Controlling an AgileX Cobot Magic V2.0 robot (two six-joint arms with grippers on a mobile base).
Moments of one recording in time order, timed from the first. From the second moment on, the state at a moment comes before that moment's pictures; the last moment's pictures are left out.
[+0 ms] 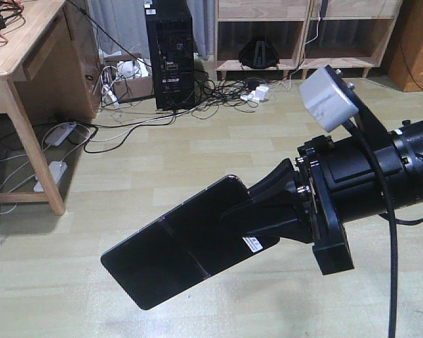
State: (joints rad) left arm -0.02 -0.02 0.03 -0.03 0.18 0.15; right arm 0.29 1.28 -1.06 1.10 1.22 -1.16
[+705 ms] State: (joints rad) left arm -0.02 -0.02 0.03 -0.03 0.18 0.15; right arm 0.29 1.28 -1.06 1.10 1.22 -1.16
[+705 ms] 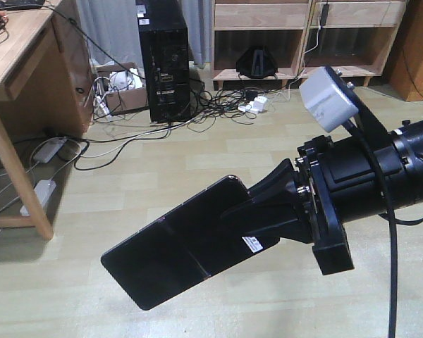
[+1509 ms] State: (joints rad) left arm -0.02 -0.02 0.03 -0.03 0.18 0.15; right arm 0.29 1.28 -1.06 1.10 1.22 -1.16
